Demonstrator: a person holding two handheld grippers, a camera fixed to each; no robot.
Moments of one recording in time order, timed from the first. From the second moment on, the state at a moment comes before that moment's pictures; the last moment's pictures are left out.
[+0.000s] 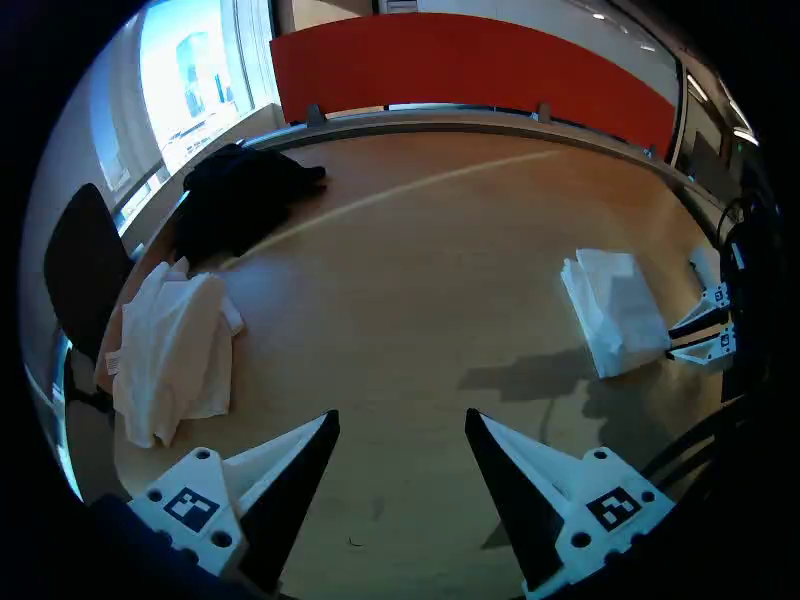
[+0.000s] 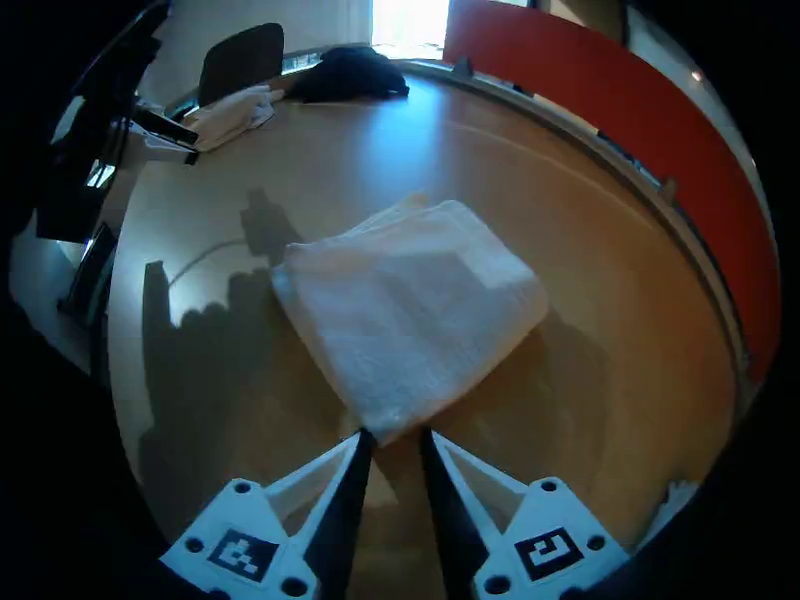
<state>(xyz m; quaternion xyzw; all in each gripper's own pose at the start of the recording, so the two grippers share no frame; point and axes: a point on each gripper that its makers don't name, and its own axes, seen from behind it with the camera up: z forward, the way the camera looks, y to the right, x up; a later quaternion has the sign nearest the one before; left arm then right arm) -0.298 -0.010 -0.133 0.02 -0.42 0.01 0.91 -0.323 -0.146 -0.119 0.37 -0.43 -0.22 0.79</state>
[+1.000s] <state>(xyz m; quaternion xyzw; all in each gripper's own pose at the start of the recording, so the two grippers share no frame) -0.292 -0.007 -0.126 0.02 -0.41 0.01 0.91 -0.260 -0.153 -0.076 0.37 -0.36 -0.23 0.83</state>
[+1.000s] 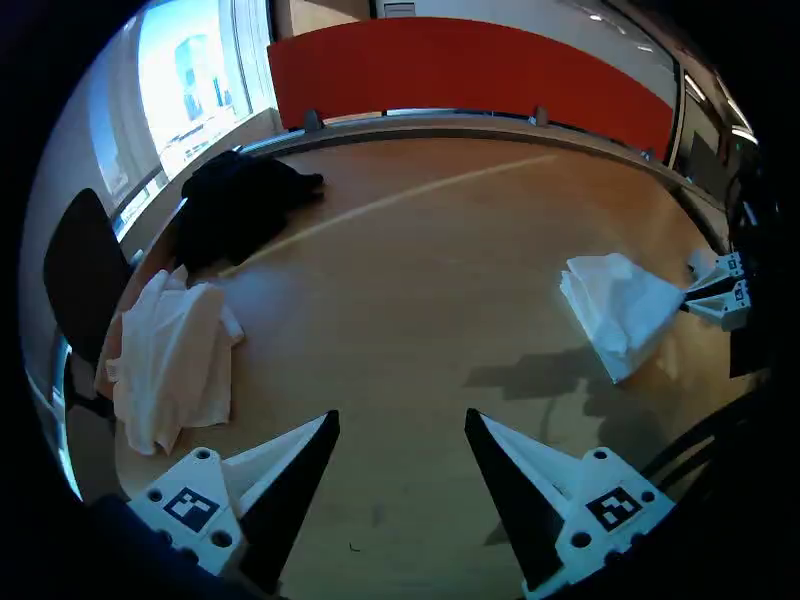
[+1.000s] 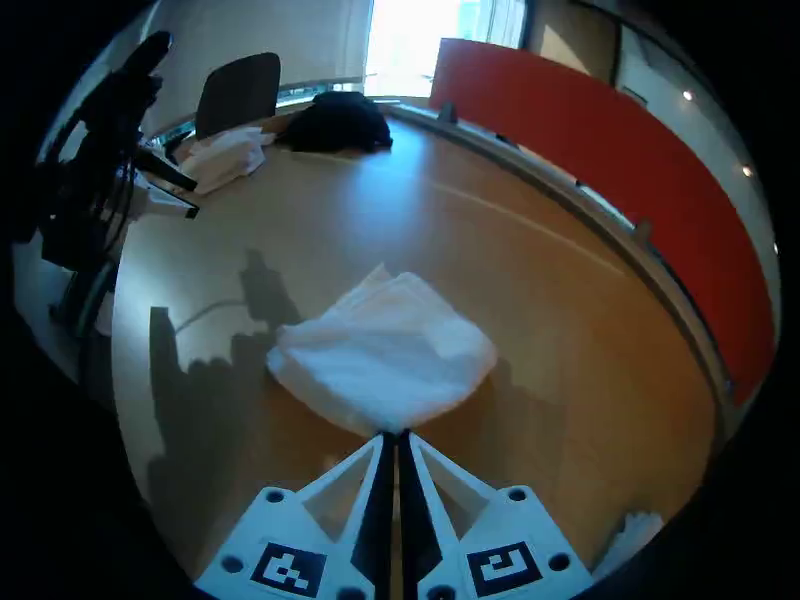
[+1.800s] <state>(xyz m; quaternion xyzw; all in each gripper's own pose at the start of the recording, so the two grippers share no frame) -0.280 0.009 -0.112 0.01 -0.40 0.01 0.92 -0.147 -0.155 -0.022 0.35 -0.26 -0.23 0.87</state>
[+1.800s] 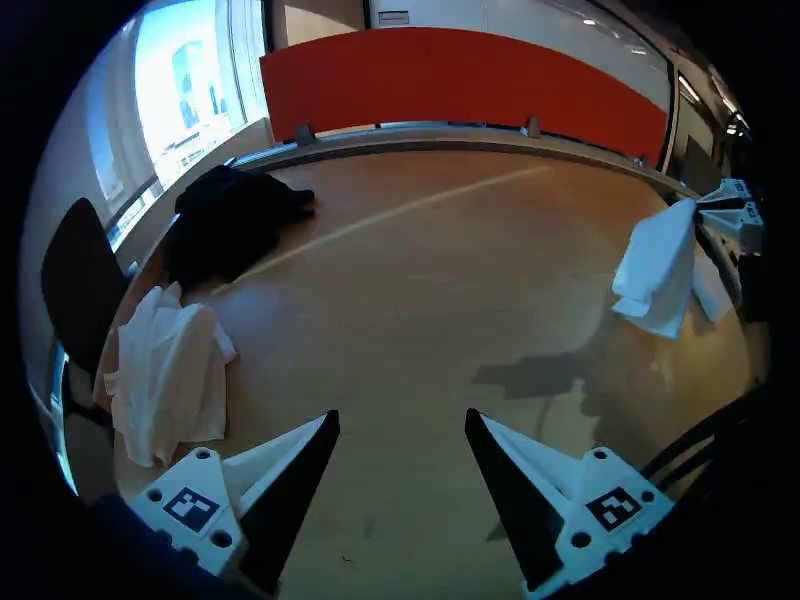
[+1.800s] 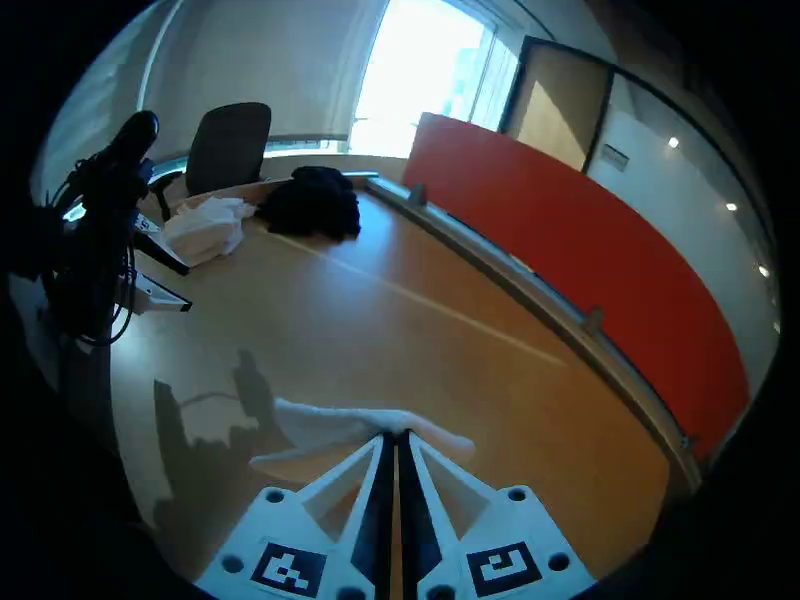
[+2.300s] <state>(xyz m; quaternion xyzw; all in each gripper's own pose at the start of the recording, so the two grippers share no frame) -0.278 0.015 -0.104 0.00 -0.39 0.02 0.92 -0.129 -0.124 -0.010 0.33 -0.26 -0.23 0.88</state>
